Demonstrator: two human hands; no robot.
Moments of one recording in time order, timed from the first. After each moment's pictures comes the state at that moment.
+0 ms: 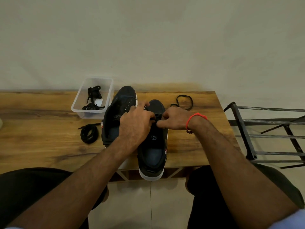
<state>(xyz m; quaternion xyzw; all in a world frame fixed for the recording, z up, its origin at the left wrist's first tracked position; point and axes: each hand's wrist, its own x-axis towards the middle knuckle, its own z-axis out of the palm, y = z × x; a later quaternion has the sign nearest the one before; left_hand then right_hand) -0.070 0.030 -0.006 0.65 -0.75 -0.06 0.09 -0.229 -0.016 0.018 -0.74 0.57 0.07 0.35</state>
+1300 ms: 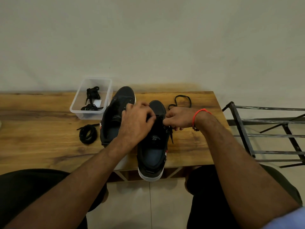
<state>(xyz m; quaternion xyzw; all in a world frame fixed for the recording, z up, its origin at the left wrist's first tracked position) -0.066 0.022 -0.018 0.64 -0.73 -0.14 0.20 -0.249 -0.023 0.022 -0.73 0.54 0.11 0.41</state>
